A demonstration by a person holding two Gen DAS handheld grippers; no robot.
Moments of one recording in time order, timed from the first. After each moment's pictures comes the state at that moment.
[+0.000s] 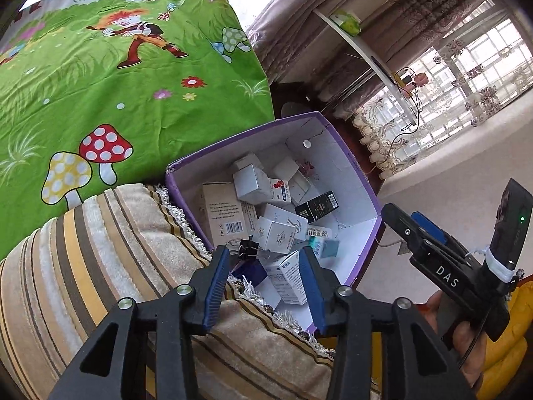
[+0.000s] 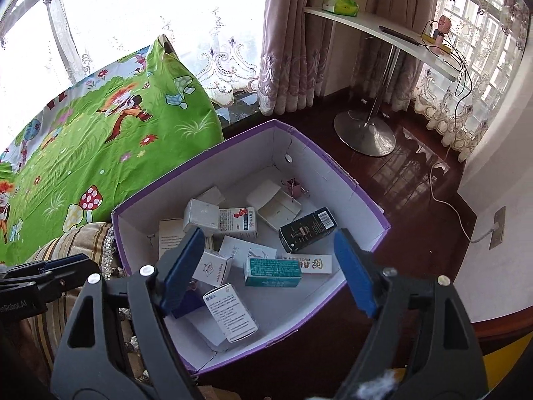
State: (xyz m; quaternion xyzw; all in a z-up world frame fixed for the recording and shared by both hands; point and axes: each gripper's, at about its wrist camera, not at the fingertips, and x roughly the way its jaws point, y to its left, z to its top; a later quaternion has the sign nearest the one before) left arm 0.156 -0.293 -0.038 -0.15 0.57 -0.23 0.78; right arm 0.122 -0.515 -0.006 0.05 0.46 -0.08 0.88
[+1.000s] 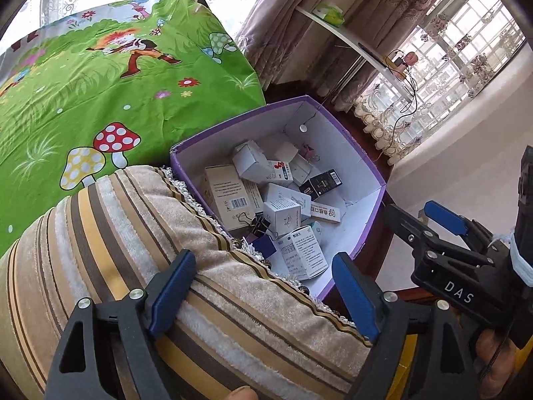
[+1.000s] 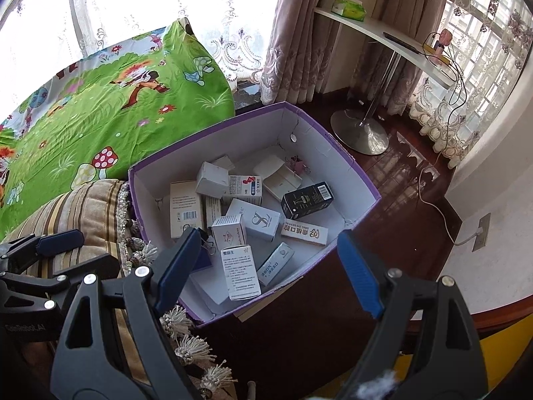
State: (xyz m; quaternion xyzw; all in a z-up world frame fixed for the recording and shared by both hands) left arm 0.108 -0.301 -0.029 -0.08 0.54 -0.24 0.80; right arm 0.076 -0.480 0.002 0.00 0.48 -0.08 0.87
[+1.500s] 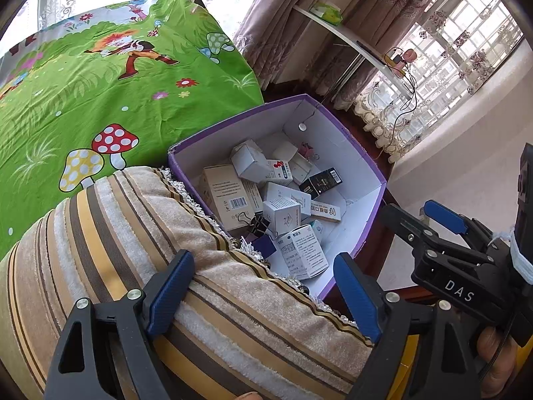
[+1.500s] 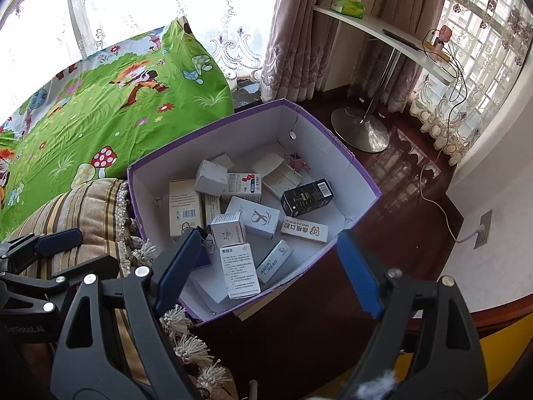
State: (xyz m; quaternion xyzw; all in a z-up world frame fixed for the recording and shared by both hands) left arm 0.107 -0.304 -0.030 -0.08 0.54 -0.24 0.80; right arm 0.075 -0.483 0.000 0.01 0.48 -0.08 0.87
